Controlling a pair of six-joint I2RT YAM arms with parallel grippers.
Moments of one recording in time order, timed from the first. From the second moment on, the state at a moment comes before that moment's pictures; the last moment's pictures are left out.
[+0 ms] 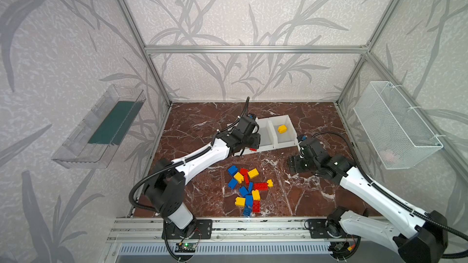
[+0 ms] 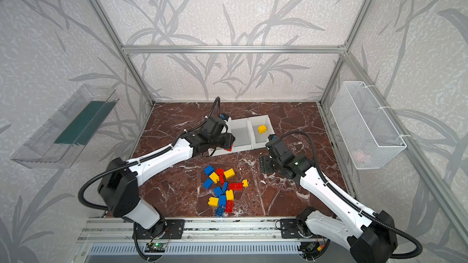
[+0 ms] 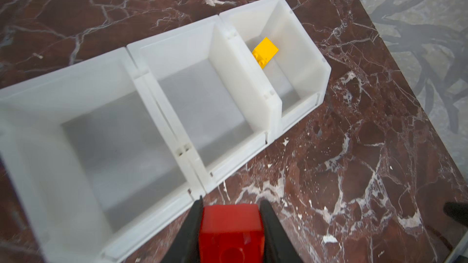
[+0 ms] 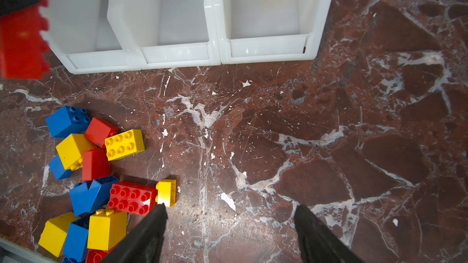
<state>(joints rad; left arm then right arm) -0.68 1.69 1.29 -0.37 -0.01 -0.38 0.61 1.05 0.85 -0.76 0.11 0.44</state>
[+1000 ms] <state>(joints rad) -0.46 1.89 1.47 -0.39 0.03 -0.33 0.61 1.05 0.85 -0.77 0.10 0.44</state>
